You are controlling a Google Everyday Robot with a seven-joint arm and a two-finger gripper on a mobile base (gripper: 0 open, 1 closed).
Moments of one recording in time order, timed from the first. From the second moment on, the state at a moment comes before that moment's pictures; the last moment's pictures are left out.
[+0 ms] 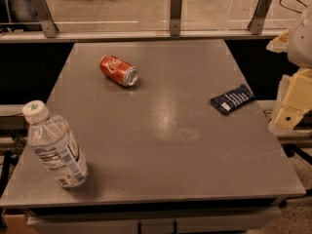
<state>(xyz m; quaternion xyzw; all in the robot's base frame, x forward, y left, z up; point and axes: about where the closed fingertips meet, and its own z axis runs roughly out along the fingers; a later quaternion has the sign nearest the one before) 0.438 -0.217 0.976 -0.60 0.78 -0.03 0.16</state>
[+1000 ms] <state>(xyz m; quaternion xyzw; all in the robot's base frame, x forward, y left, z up) 0.505 -0.152 0.963 -0.62 0.76 -0.01 0.19</state>
